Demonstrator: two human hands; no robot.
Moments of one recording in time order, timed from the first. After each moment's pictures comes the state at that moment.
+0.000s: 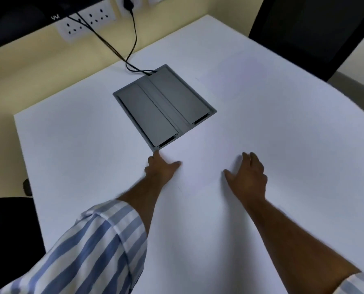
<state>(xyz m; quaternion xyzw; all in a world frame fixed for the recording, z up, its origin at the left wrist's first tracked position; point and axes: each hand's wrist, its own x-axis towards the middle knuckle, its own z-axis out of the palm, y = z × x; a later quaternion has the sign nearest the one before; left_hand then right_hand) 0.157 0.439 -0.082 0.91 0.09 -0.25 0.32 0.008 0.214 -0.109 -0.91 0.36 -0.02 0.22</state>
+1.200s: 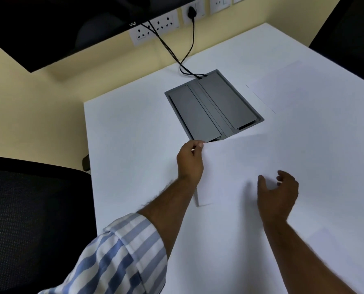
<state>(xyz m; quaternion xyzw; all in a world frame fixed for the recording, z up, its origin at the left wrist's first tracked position) 0.128 0.459 -0.020 0.81 0.07 0.00 0.58 0.003 0.275 -0.091 -0.77 0.41 -0.21 0.45</state>
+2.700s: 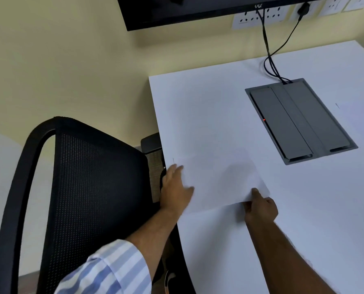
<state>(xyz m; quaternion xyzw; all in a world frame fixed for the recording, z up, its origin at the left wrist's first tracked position) 0.132 0.845 -0.074 0.90 0.12 -0.13 0.40 0.096 0.608 -0.086 -0.45 0.57 -0.09 0.68</state>
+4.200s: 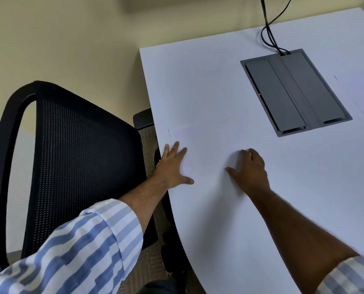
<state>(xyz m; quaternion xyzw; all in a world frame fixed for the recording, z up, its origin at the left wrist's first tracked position) 0.123 0.853 -0.094 0.93 -0.06 -0.27 0.24 0.088 0.570 -0.091 -0.96 0.13 0.11 0.22</state>
